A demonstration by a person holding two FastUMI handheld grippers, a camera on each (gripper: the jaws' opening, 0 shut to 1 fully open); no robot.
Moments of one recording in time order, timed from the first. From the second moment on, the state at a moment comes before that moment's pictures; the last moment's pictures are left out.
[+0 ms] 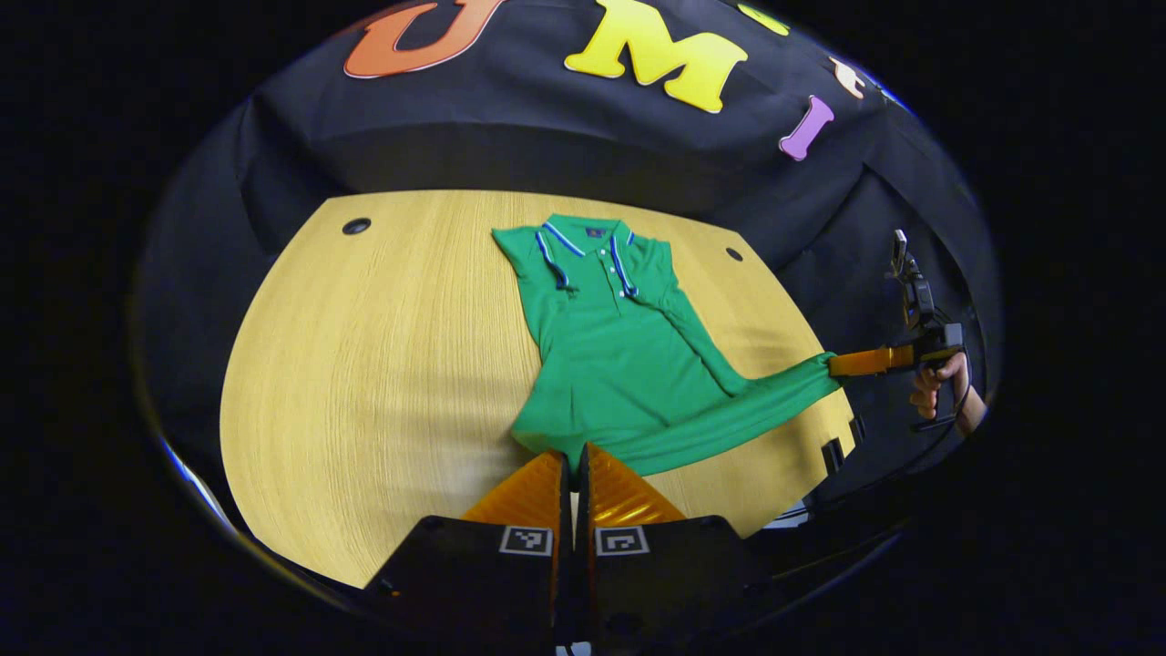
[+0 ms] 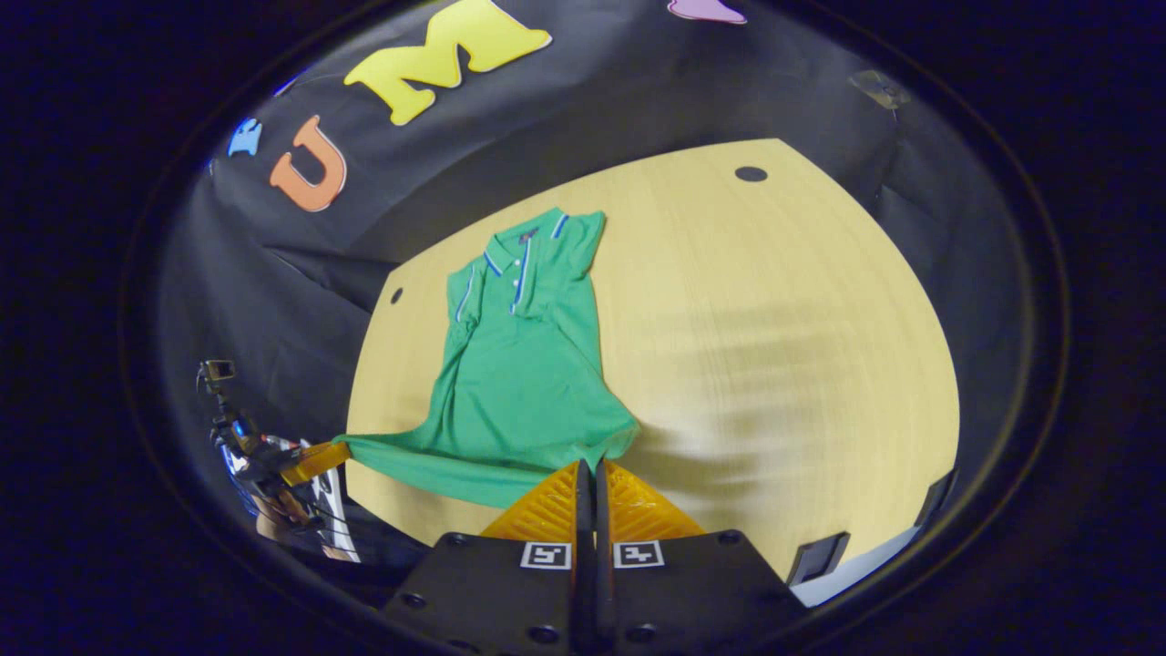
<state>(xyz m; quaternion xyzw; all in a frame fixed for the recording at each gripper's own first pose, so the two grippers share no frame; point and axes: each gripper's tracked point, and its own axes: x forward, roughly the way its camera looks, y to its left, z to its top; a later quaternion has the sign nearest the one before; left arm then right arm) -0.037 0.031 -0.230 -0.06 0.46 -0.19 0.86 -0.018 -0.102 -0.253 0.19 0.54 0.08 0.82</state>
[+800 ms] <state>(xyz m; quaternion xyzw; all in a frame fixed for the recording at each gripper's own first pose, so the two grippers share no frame) 0.187 0.024 -0.180 -0.08 0.36 -0.17 0.91 0.202 -0.079 -0.205 0.08 0.40 0.10 0.91</state>
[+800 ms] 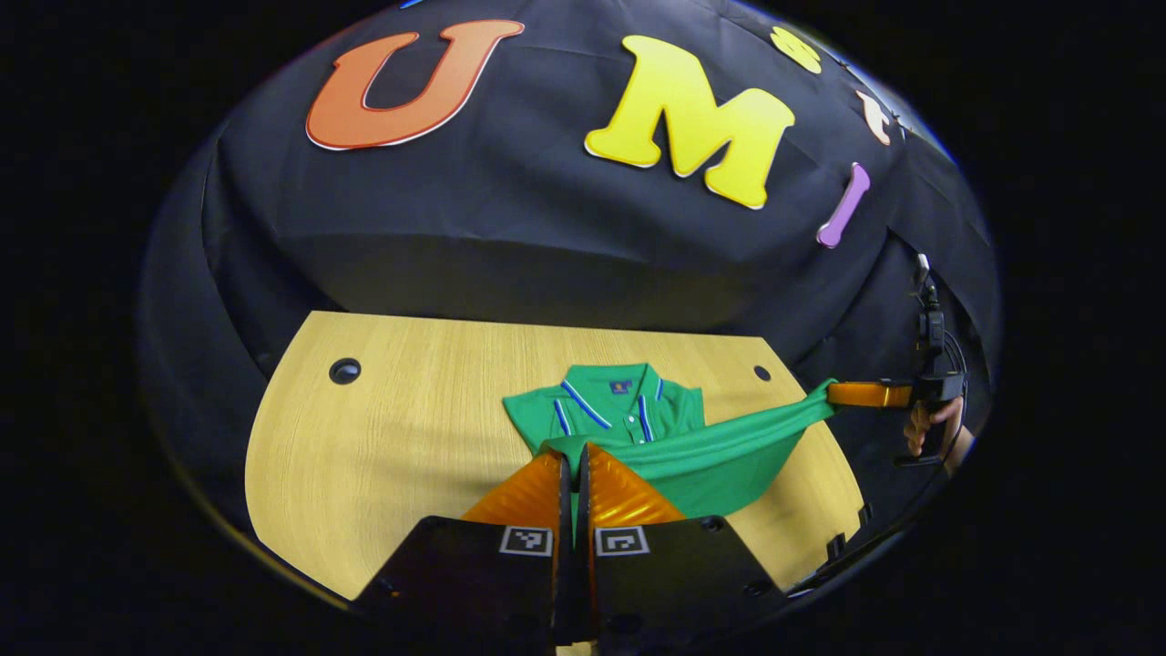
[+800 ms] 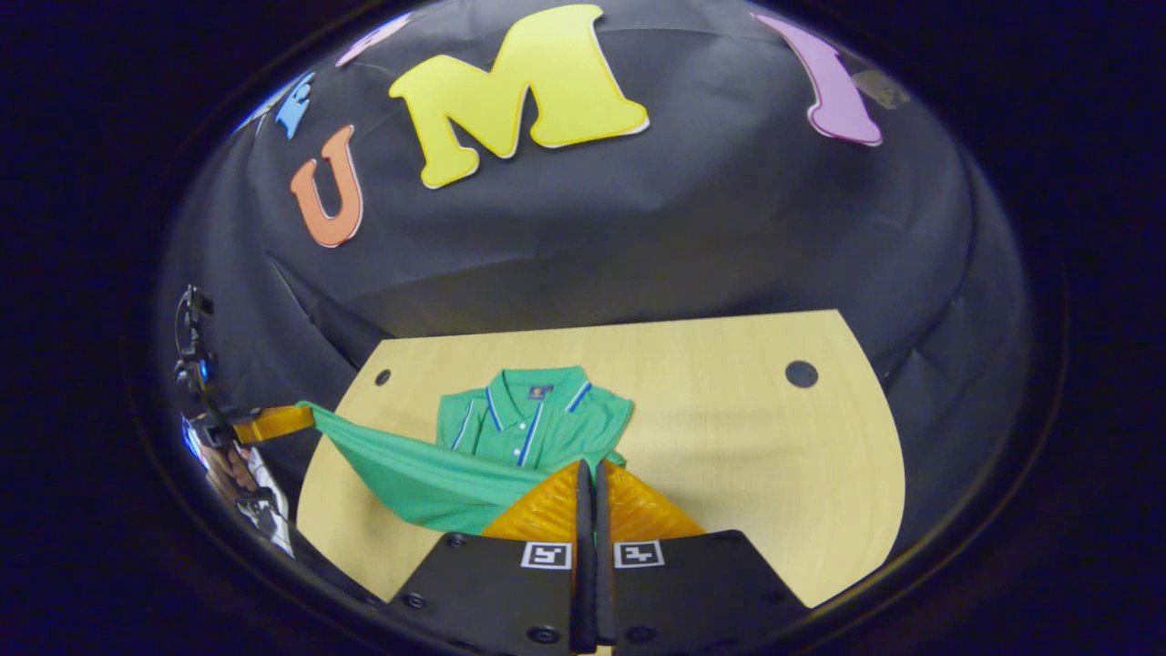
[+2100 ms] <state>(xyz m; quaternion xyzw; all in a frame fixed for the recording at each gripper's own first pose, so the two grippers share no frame) 0.351 0.026 -0.386 -0.07 0.37 -0.04 0.93 0.379 -0.068 -0.405 -0.05 0.35 0.07 0.93</state>
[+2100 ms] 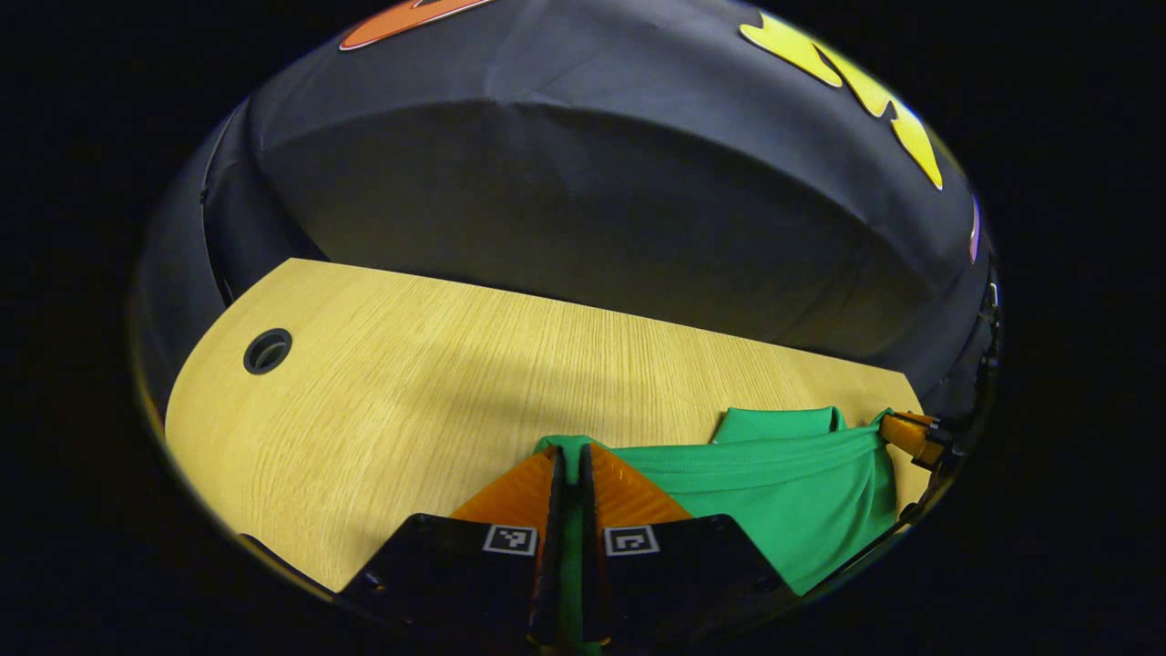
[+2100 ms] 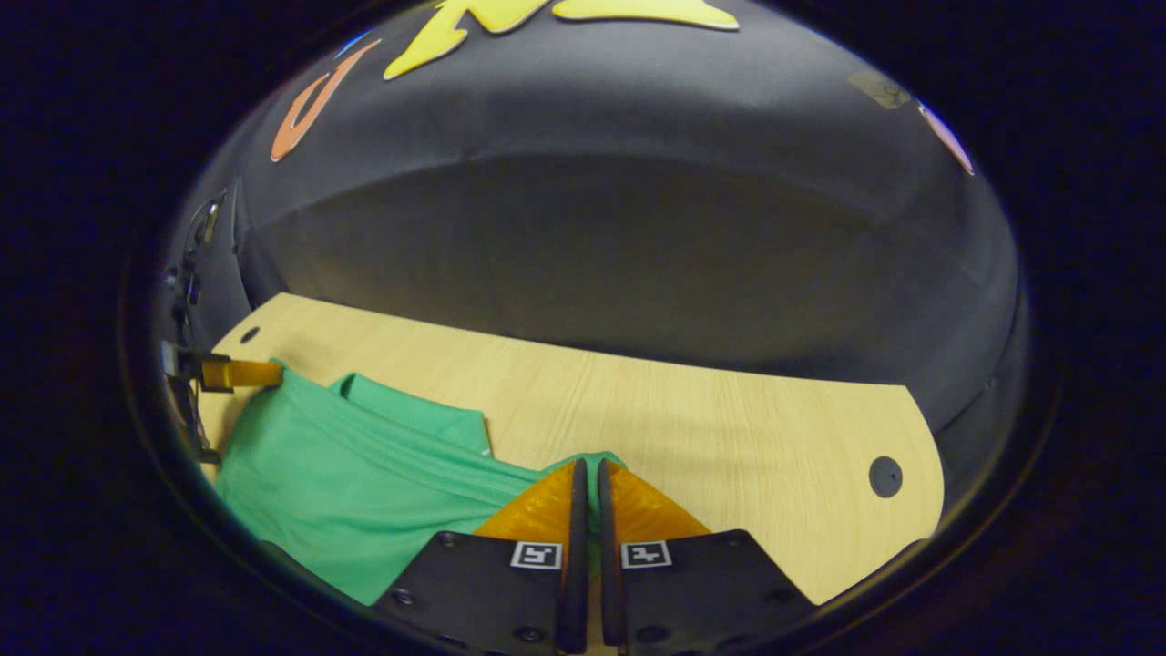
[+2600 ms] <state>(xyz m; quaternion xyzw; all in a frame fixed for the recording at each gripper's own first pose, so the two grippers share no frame) 0.309 0.026 -0.231 -0.07 0.27 -0.02 0.96 0.331 -0.071 -0.269 -0.02 0.26 0.01 0.97</state>
